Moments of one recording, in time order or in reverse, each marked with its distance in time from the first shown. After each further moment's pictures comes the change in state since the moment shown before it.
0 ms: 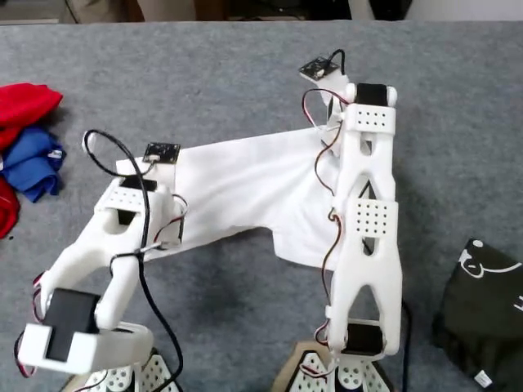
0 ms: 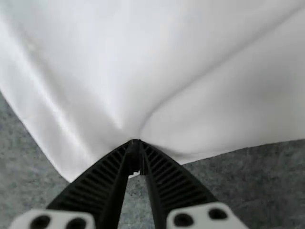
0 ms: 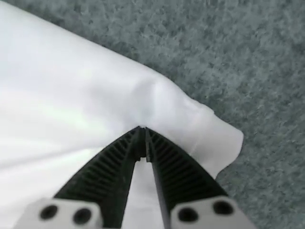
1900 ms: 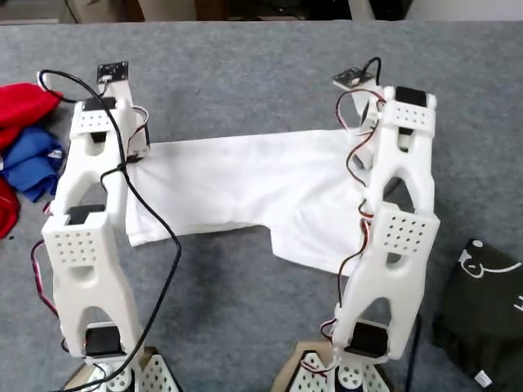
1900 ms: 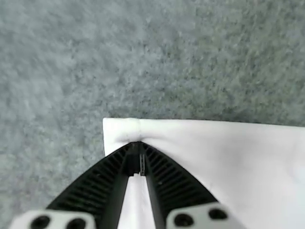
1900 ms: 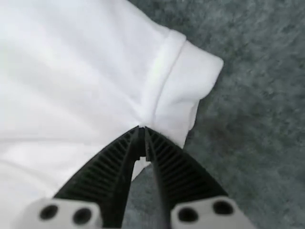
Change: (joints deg) left arm -14.2 47.6 -71.2 10.9 -1.4; right arm 8.5 -25.8 40.7 -8.2 4.1
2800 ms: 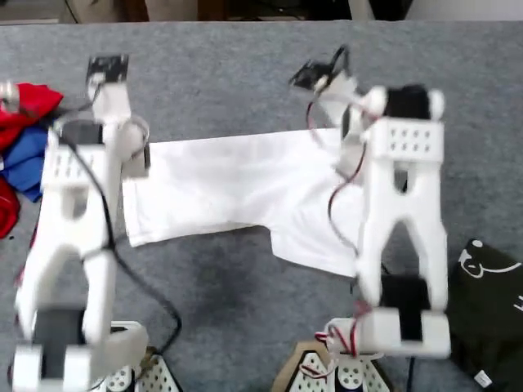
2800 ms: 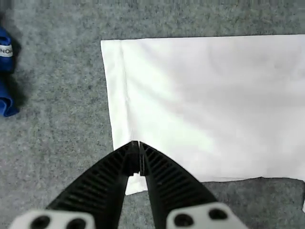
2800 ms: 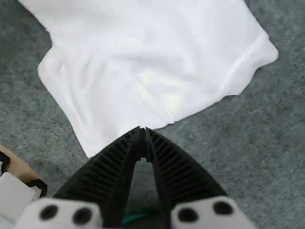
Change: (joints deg) left arm 4.4 -59.3 48.2 -1.0 -1.2; right arm -12.6 -57.3 45.3 4.7 9.6
